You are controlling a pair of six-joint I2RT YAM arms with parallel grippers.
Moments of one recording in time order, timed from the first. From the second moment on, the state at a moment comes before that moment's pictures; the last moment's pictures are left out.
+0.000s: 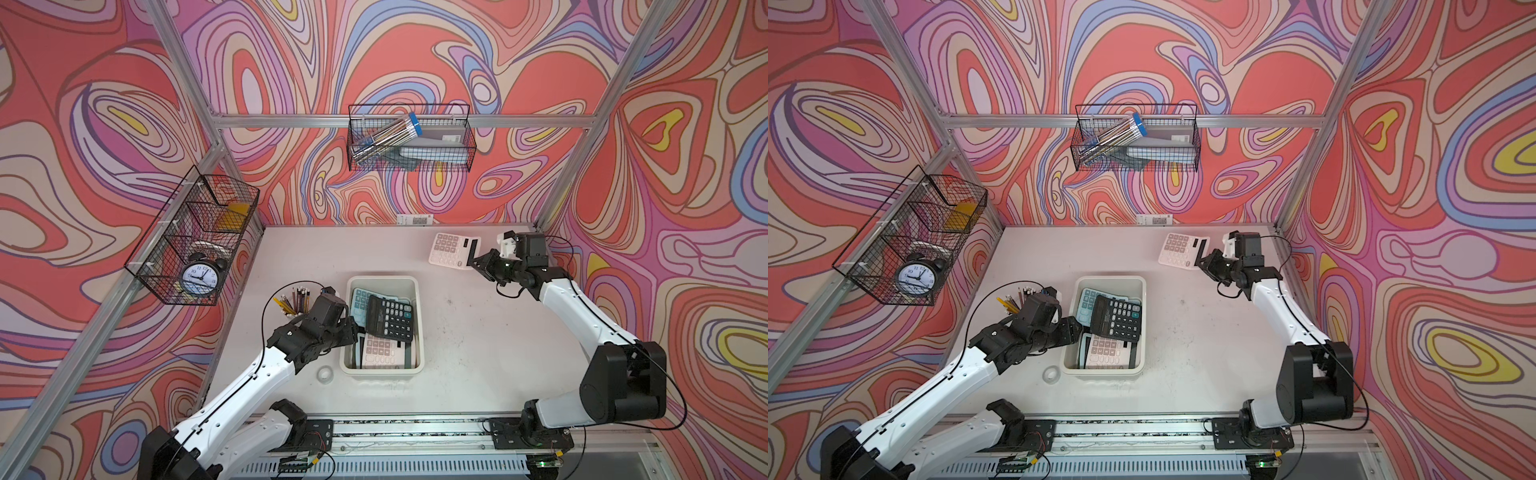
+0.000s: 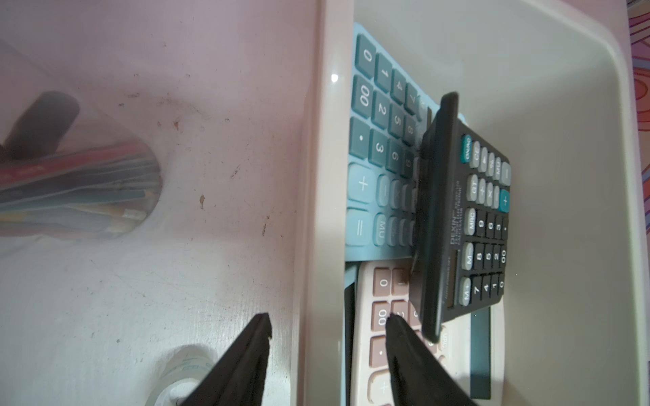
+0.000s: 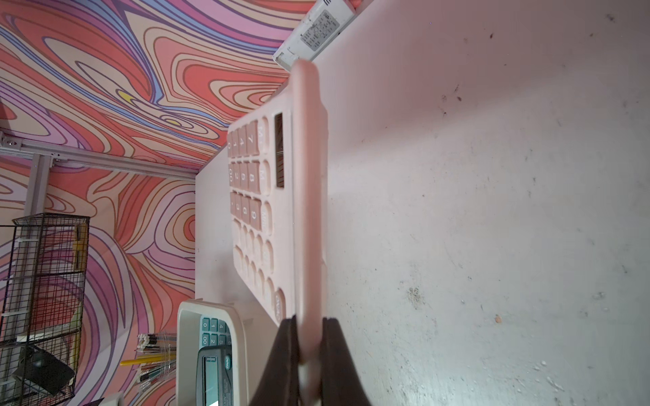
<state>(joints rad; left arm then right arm) -0.54 0.97 0.73 -0.70 -0.04 -0.66 0.05 1.44 1.11 -0.37 -0.48 0.66</state>
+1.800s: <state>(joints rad) -0.55 1.38 1.10 -0.51 0.05 -0.65 0.05 1.14 1.15 -0.67 -0.56 0.51</state>
